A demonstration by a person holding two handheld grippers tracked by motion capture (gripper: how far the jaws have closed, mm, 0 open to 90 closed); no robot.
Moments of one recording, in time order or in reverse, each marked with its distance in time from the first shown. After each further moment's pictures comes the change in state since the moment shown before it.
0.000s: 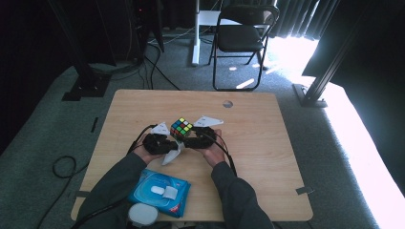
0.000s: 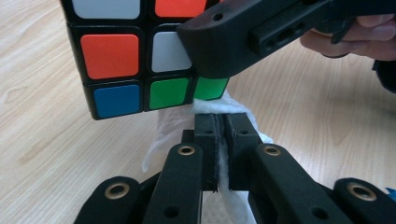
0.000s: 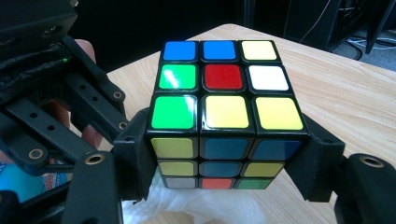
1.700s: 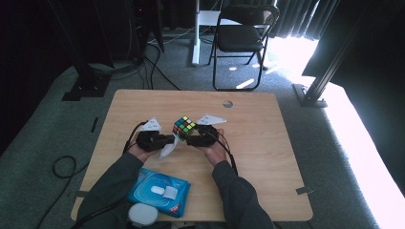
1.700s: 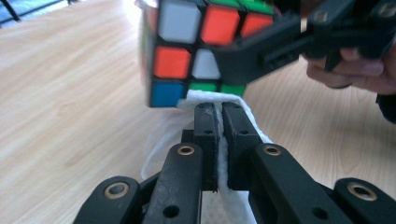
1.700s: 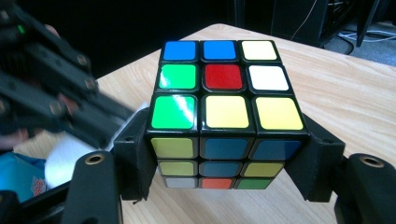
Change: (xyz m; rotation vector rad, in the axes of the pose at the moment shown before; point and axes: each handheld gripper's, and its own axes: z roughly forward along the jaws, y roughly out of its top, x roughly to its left) left arm 0.007 -0.002 -0.024 -0.138 0.067 -0.052; right arm -0.010 -0.002 -0.002 -0.004 -0.025 0.049
